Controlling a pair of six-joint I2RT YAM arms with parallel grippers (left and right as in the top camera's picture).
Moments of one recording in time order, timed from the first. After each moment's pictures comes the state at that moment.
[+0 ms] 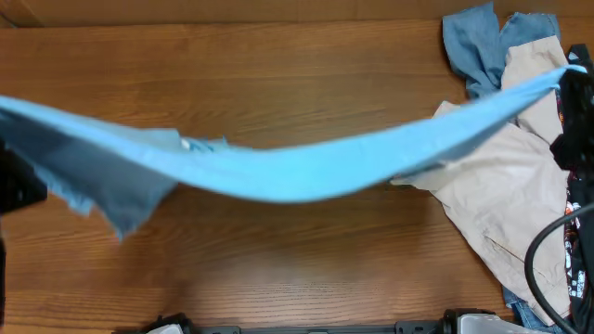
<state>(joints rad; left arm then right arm) 0.32 1.25 2.43 -1.41 0.03 -0.08 -0.02 1.41 2.60 -1.60 -0.12 0.19</state>
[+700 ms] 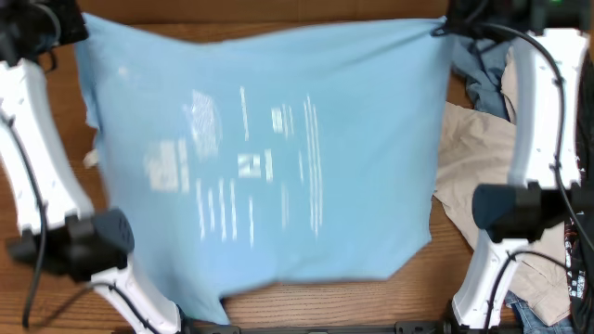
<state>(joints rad) 0.32 2.06 2.44 -1.09 0.19 -0.01 -0.02 2.19 2.59 -1.28 -0.13 0.22</state>
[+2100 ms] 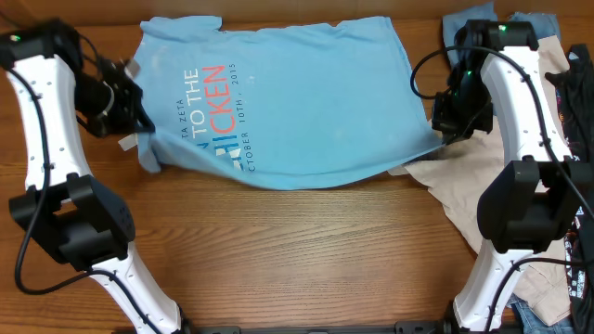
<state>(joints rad) 0.31 2.13 2.14 -1.69 0.40 0.23 -0.02 2.11 1.99 -1.63 -0.02 0.21</state>
